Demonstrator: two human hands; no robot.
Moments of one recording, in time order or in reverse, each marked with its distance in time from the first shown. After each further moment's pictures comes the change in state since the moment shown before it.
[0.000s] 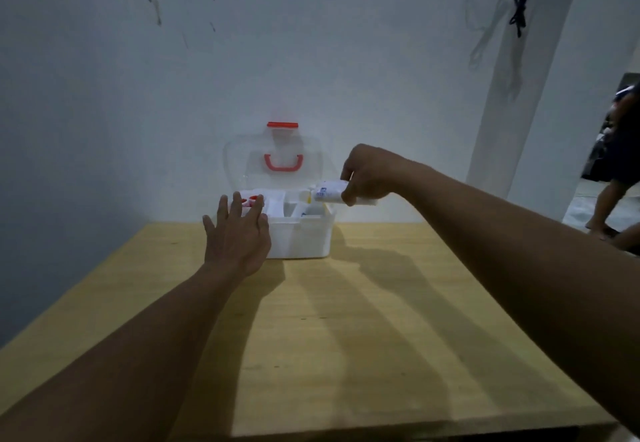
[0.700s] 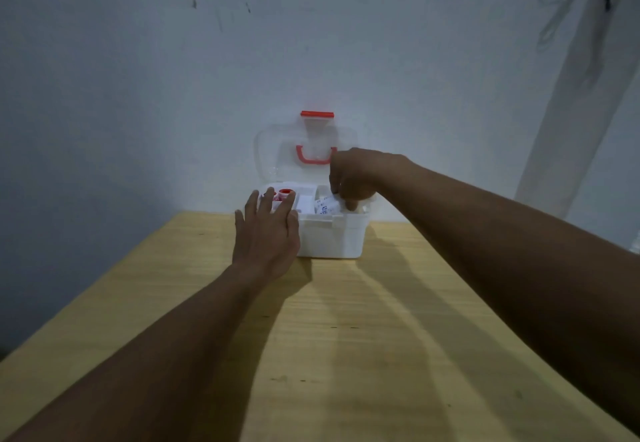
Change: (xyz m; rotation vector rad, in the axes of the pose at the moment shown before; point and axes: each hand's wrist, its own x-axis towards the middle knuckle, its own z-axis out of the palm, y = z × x) left_hand 0.002 -0.006 0.013 -0.064 0.080 -0.001; right_hand 0.054 -0.053 0.033 -0.260 -0.128 -0.241
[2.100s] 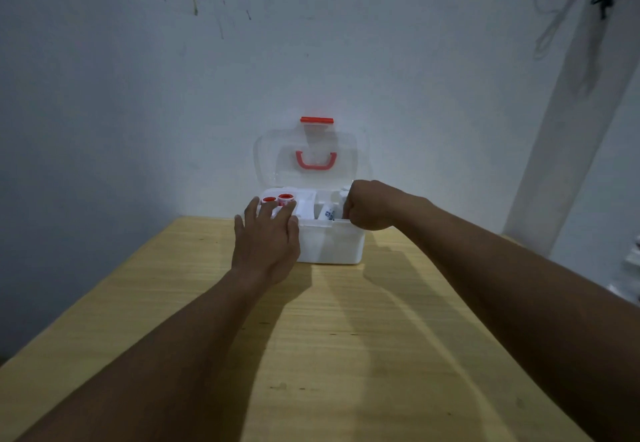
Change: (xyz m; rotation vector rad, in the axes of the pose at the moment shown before) left_hand -0.002 0.003 -0.006 -0.042 -0.001 0.011; right_hand -0.008 0.024 0.047 0.295 0.067 0.095
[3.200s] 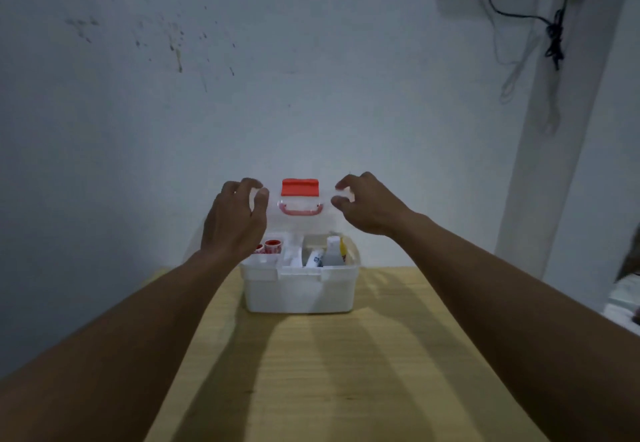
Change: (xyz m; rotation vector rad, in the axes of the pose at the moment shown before) left_hand 0.094 -0.001 -0.053 -0.220 0.202 0.001; right_hand 0.013 0.015 -0.045 0.311 0.316 0.011
